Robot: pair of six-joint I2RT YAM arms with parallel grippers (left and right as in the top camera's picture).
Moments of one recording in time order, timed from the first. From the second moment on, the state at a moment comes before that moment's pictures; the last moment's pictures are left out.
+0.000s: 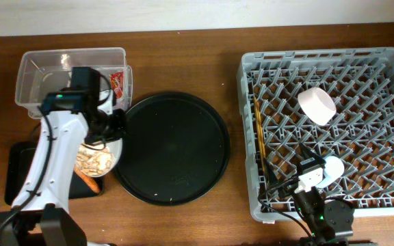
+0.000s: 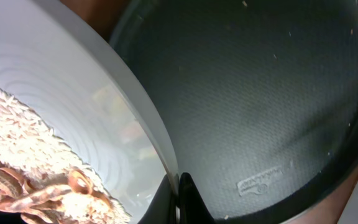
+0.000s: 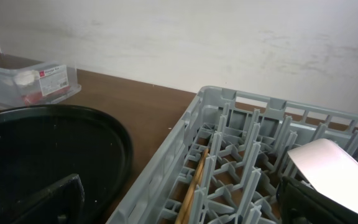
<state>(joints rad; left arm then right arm) 0.00 1.61 1.35 -1.14 0.17 -0.18 0.06 0.01 0.01 -0.05 -0.27 -0.09</state>
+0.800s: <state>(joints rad) 0.40 1.61 1.35 -1.15 0.60 0.08 0.06 0.01 0.01 -0.05 -0.27 -0.09</state>
